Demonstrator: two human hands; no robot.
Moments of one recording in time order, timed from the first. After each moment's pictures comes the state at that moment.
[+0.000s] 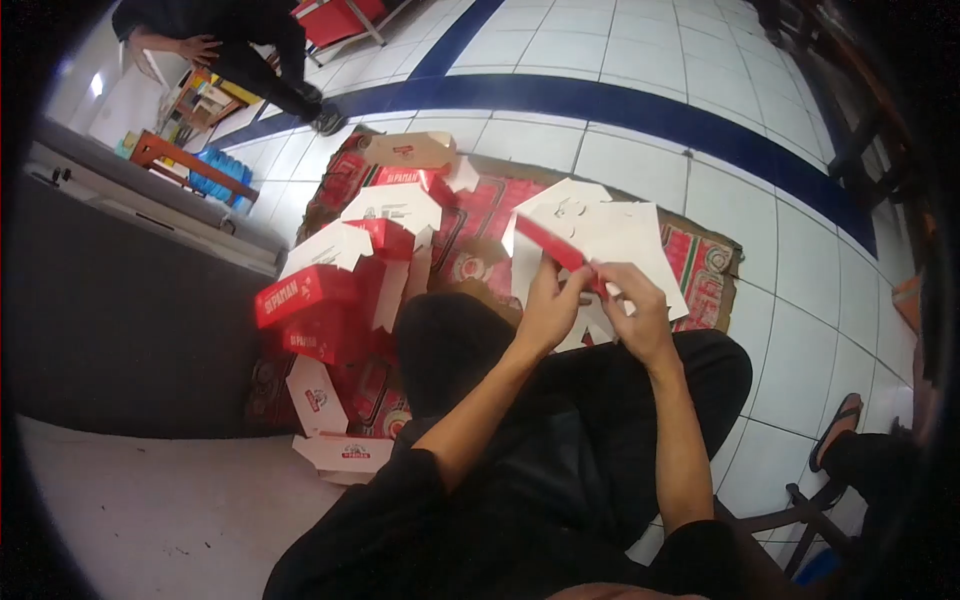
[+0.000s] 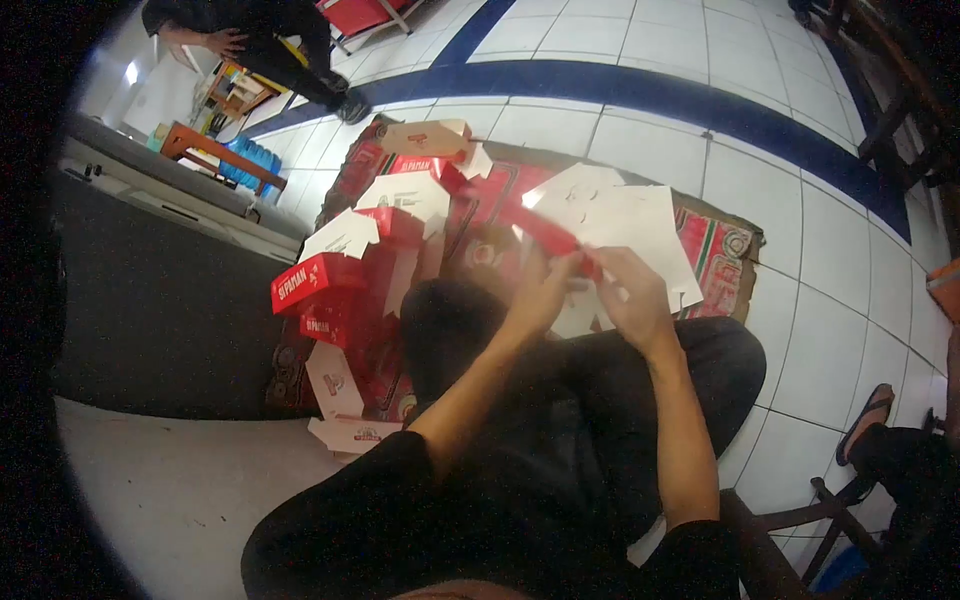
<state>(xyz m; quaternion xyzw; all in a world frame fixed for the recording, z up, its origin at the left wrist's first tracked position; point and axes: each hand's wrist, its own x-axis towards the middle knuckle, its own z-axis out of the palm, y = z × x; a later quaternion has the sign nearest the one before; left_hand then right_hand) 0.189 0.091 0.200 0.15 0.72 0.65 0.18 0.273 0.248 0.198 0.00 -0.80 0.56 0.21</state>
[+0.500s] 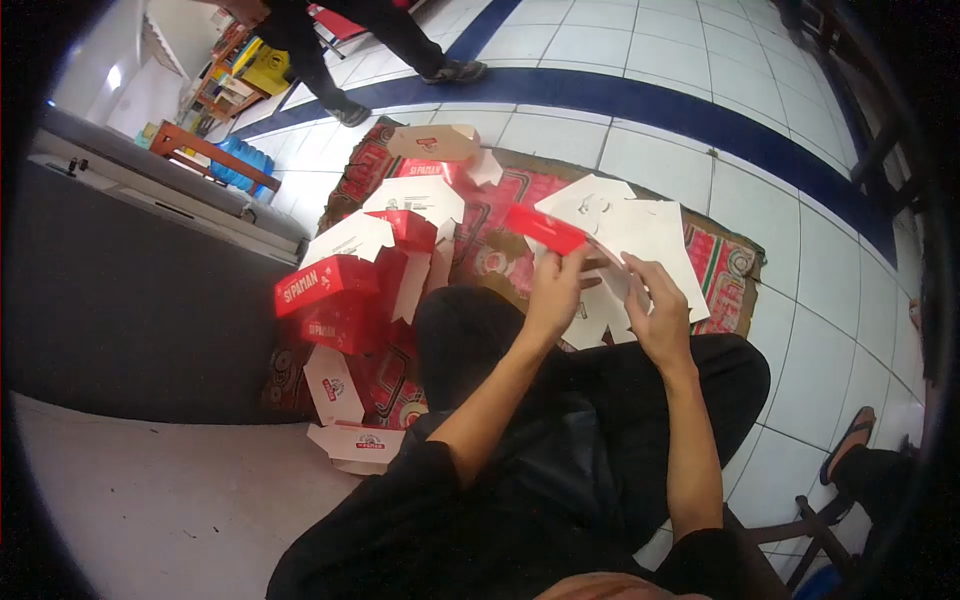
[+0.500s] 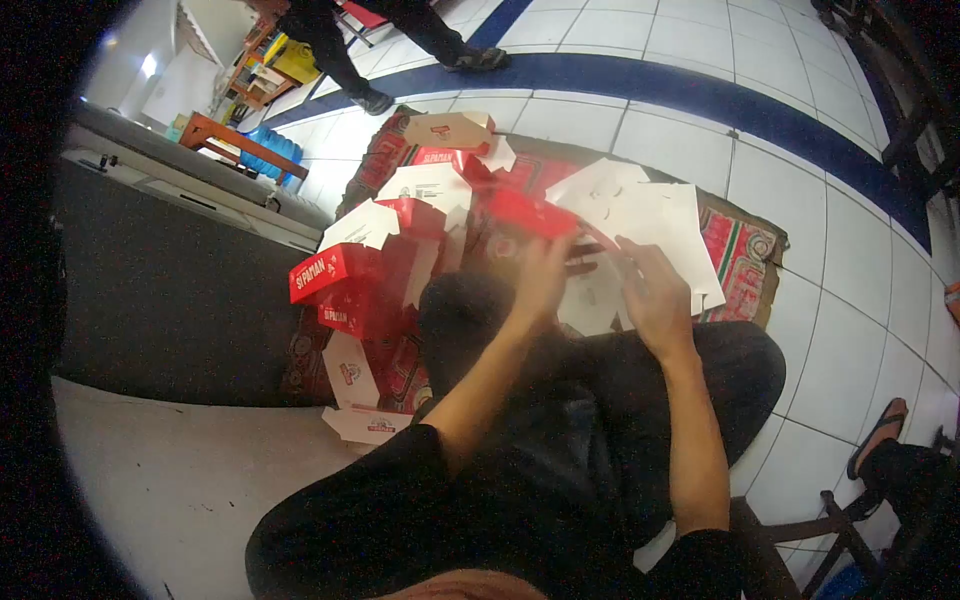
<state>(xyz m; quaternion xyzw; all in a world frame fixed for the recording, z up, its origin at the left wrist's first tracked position) 0.174 0.085 0.204 0.04 0.63 0.76 0.18 0.270 0.242 0.191 -0.04 -0.84 0.47 0.26</state>
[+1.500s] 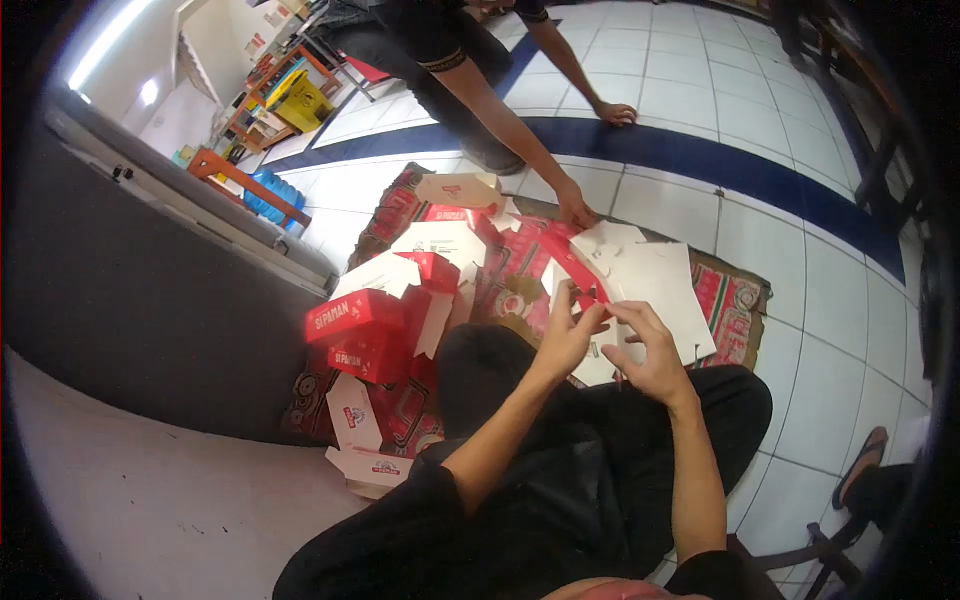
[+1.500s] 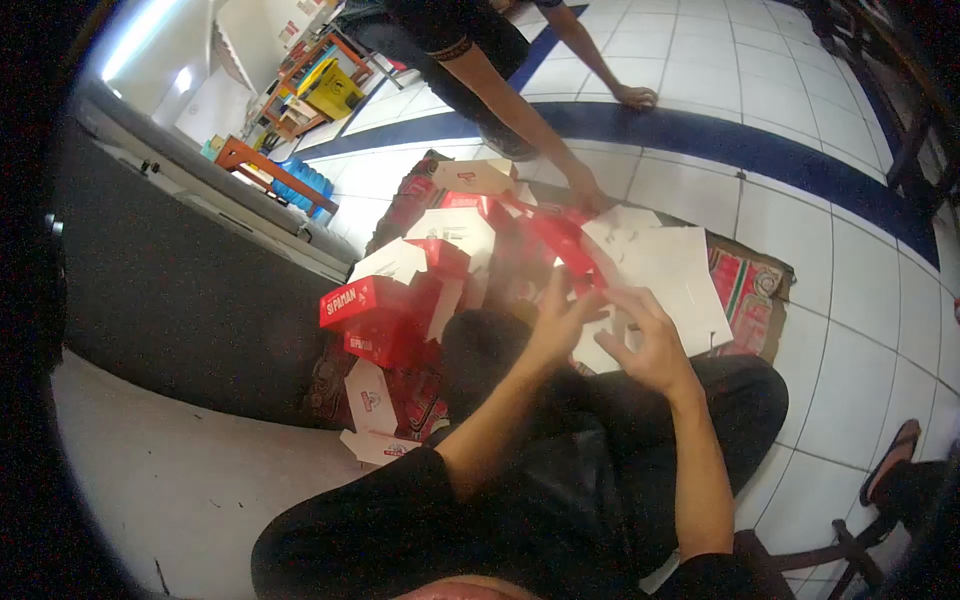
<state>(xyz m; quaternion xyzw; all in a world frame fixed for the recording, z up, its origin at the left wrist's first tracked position) 0.180 0.076 0.190 0.13 0.65 0.72 0.19 0.282 0.244 0.207 0.04 -0.80 0.58 0.13</state>
